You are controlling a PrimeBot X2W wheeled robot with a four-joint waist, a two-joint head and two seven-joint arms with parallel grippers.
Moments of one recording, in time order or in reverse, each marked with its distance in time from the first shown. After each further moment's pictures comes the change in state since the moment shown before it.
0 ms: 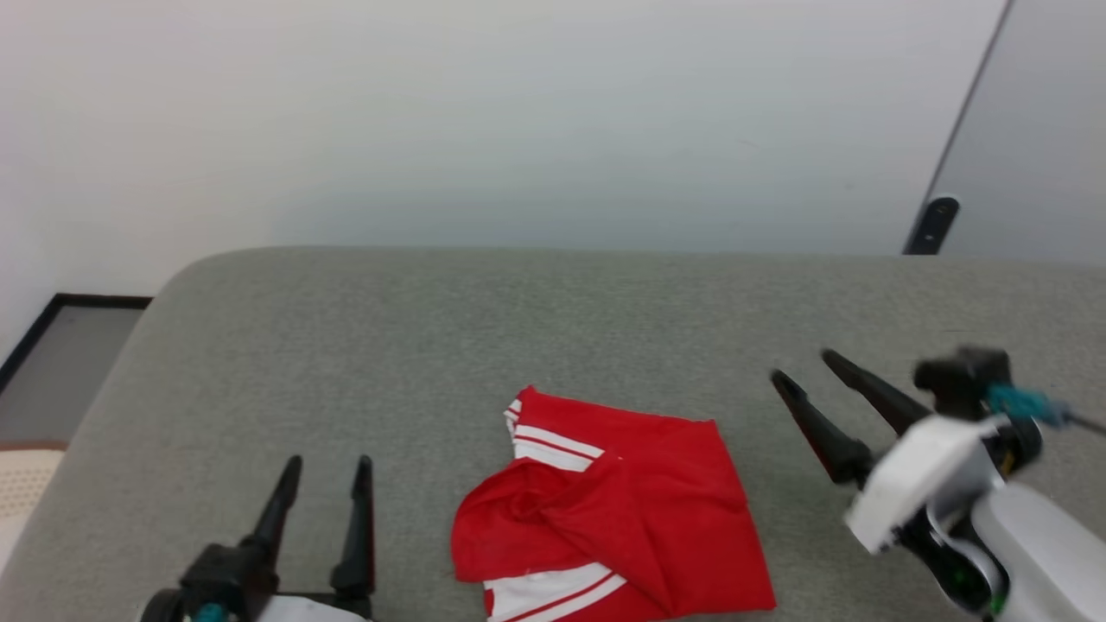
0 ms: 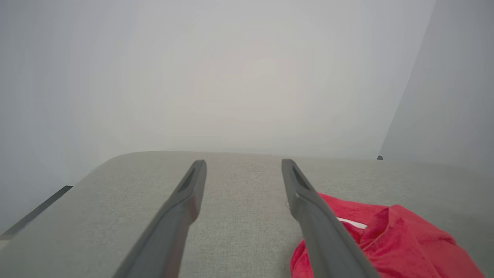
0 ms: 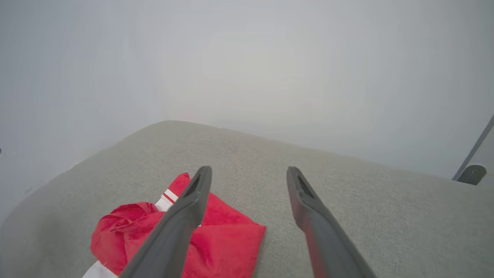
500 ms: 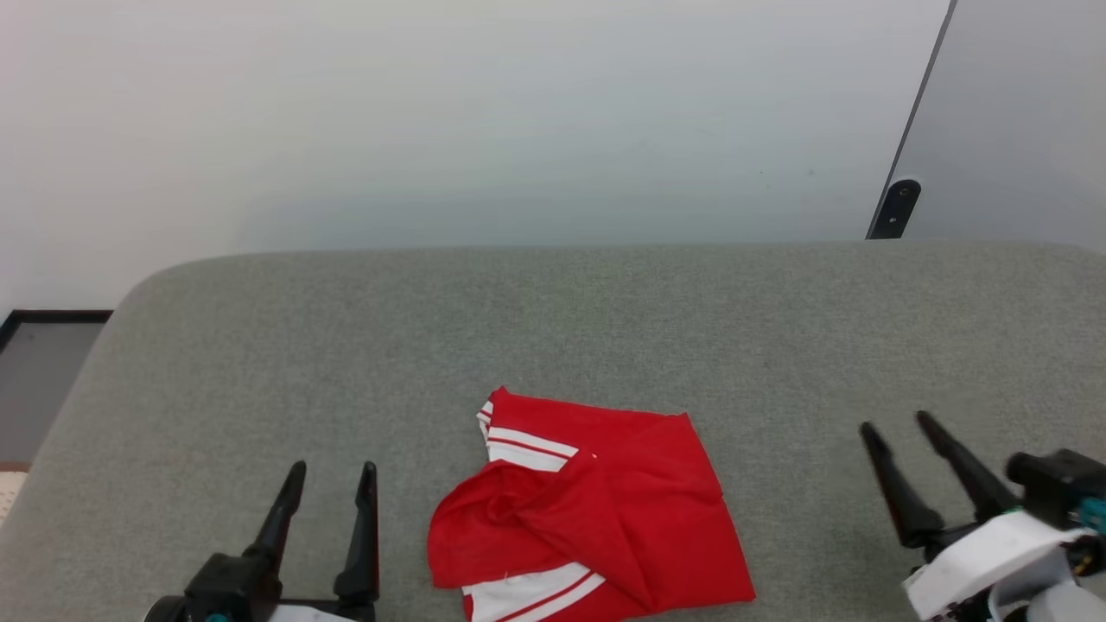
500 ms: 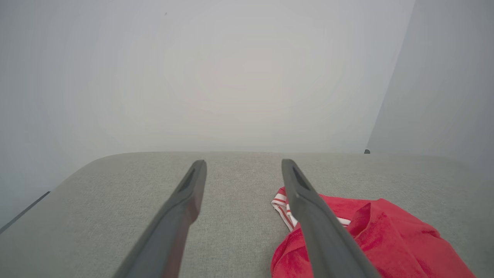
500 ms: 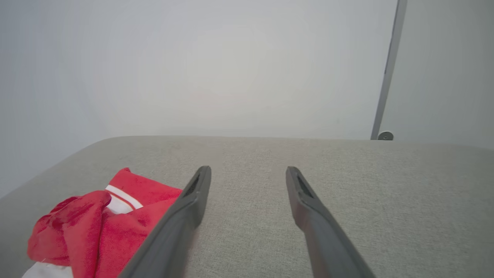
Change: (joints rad) left arm 0.024 -0.045 0.029 -0.020 0.058 -0.026 0.000; right arm 0.275 0.043 -0.284 -0.030 -0.173 0.000 -0.146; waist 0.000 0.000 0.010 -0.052
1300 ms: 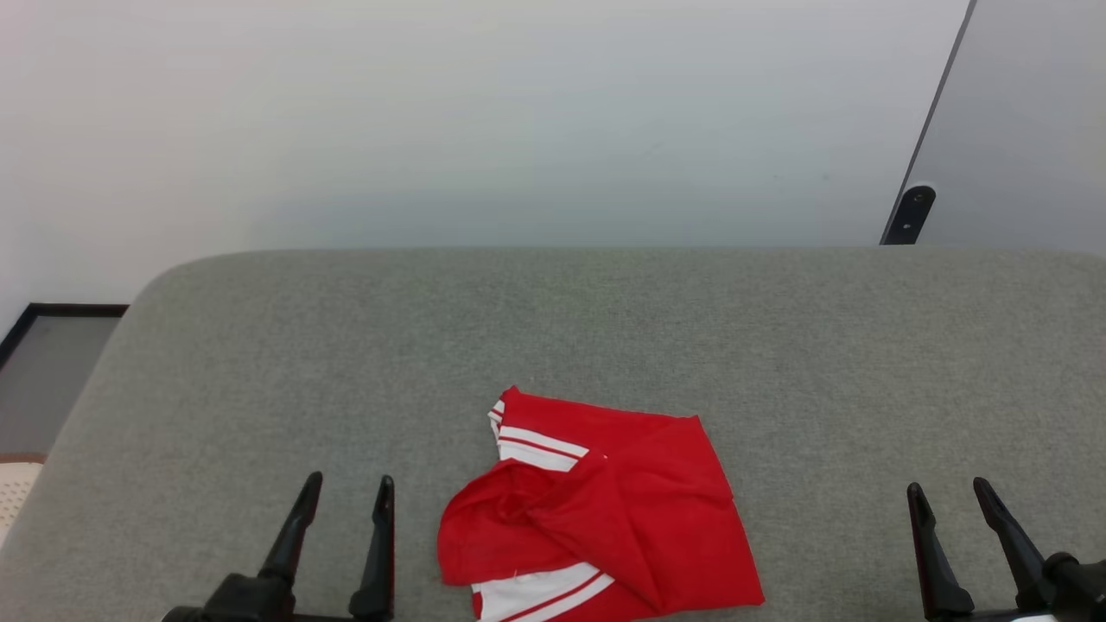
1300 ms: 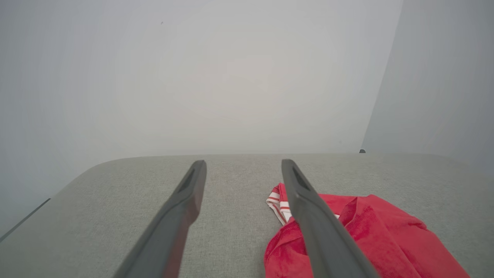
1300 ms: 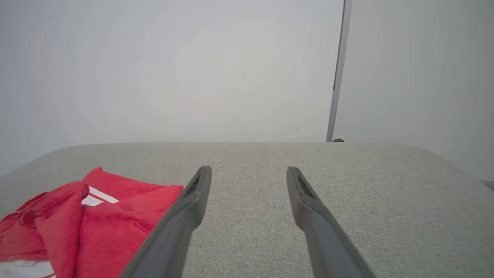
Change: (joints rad) left arm 0.053 -0.037 0.011 -0.069 0.060 -0.038 0.000; right arm 0.298 0.234 -0.382 -0.231 -0.375 0.000 -0.002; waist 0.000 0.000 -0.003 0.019
